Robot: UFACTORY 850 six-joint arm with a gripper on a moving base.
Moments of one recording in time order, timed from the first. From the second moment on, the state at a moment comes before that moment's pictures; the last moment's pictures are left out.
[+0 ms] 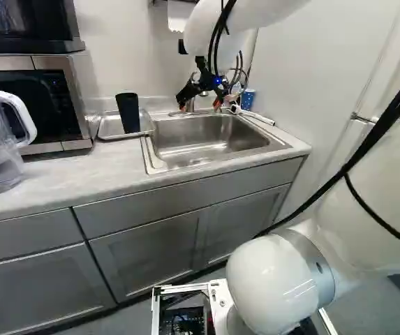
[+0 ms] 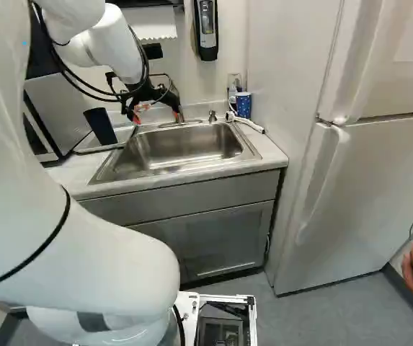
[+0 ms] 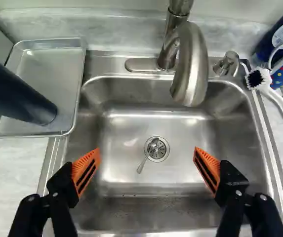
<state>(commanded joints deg) 10.4 11.8 -54.8 -3.3 -27.9 -1.4</state>
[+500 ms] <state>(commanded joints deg) 7.8 13.5 -53.2 -3.3 -27.9 -1.4</state>
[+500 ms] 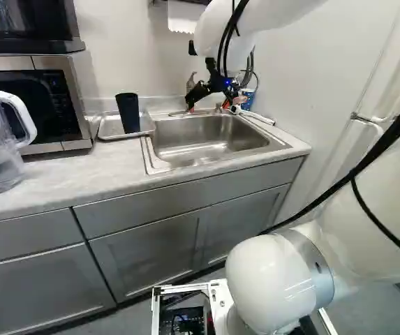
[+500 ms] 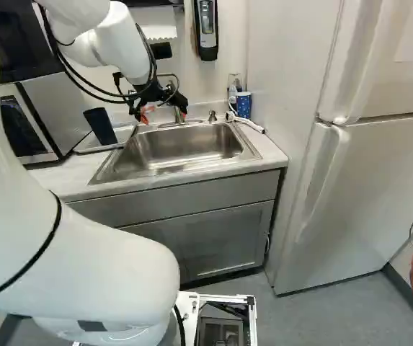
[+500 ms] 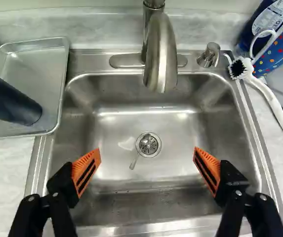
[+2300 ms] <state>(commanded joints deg) 7.8 13.5 -53.2 -3.3 -27.9 -1.4</state>
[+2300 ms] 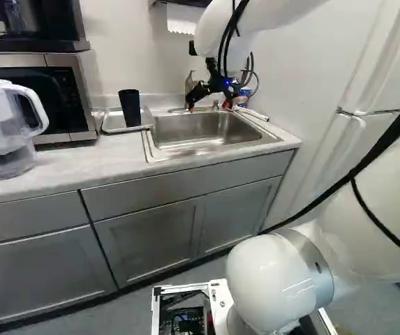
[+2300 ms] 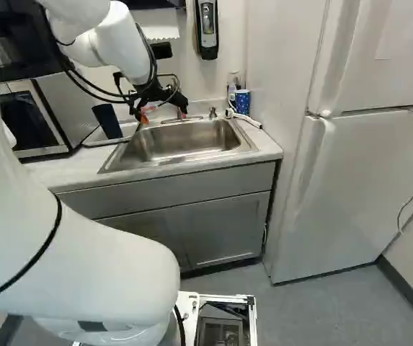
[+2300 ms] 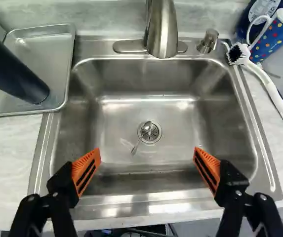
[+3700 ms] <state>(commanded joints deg) 7.8 13.5 -53.2 -3.3 -27.9 -1.4</state>
